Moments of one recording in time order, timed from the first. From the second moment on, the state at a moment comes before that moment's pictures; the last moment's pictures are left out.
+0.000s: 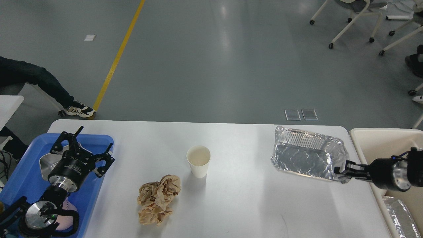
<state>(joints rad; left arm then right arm) -0.09 0.40 -1.09 -1.25 -0.14 -0.17 -0.16 0.69 -1.08 0.29 1.39 -0.99 0.42 0.10</state>
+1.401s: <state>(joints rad) -0.17 0.46 -1.06 -1.26 0.36 0.07 -0.16 0.96 -0.80 0.20 1.34 -0.97 0.47 -0.09</state>
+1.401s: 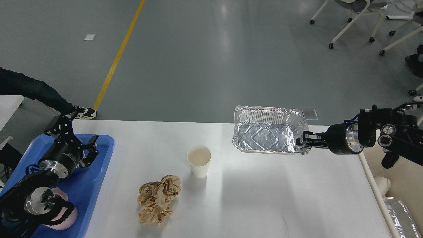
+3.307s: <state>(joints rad) -0.40 1.21 -0.61 -1.56 0.93 -0.18 -0.17 0.95 -0.80 0.20 1.35 -0.97 0.47 -0.09</state>
